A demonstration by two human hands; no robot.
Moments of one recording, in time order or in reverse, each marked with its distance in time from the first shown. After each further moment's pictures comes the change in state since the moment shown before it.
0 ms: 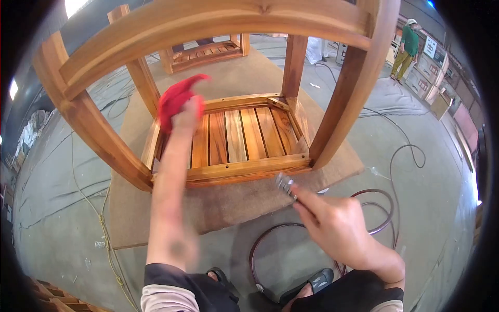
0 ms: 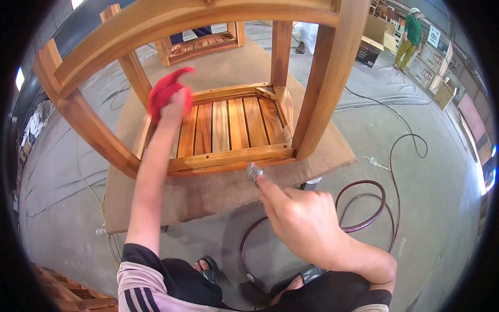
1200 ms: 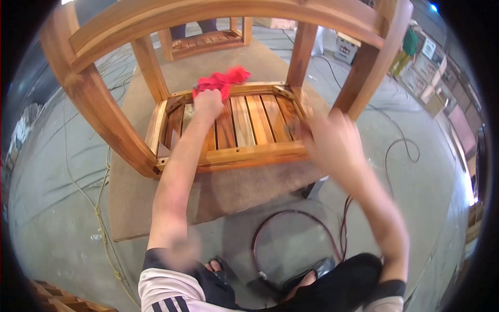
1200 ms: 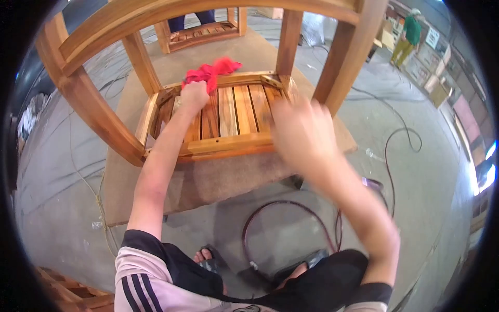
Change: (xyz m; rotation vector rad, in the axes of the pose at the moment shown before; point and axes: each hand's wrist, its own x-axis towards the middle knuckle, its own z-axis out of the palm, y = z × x) left_hand -0.013 0.012 0.032 0.438 -0.278 0.212; right_hand 0.086 0.010 0.020 -0.396 0.159 0.054
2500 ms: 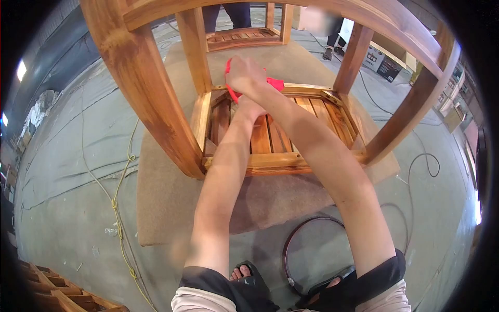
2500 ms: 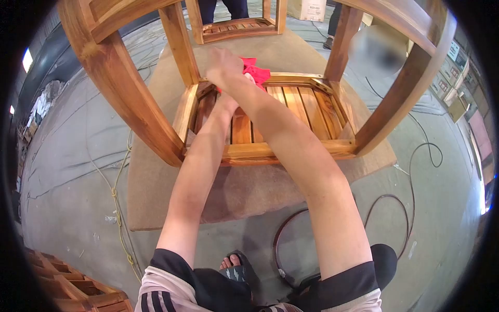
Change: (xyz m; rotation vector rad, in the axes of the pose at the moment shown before) left_hand 0.017 -0.049 0.052 -0.485 0.029 0.207; right_hand 0.233 -0.176 0.163 0.535 -0.194 0.138
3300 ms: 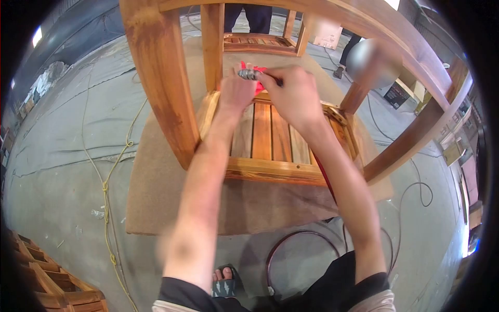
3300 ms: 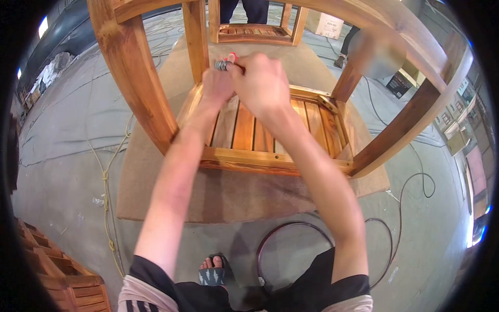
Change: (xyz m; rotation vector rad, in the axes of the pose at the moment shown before) left_hand -0.012 0.013 -0.087 0.539 0.404 -0.238; right_hand -0.089 0.006 -0.072 0.197 0.220 -0.250
